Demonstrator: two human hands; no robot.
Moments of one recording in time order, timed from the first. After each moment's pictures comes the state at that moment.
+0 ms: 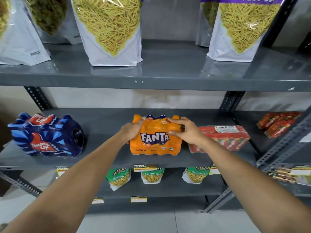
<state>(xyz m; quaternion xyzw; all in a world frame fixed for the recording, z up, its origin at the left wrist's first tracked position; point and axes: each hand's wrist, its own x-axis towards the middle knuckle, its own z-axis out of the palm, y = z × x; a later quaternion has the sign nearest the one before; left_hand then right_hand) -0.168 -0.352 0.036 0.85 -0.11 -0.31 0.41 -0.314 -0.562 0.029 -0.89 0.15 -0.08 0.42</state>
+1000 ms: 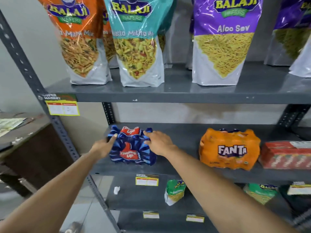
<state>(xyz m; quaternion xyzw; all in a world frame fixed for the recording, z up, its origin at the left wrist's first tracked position) 0.010 0.012 0.030 0.96 -0.11 -0.06 0.26 -0.105 -0.213 0.049 -0.99 0.07 -0.02 0.14</state>
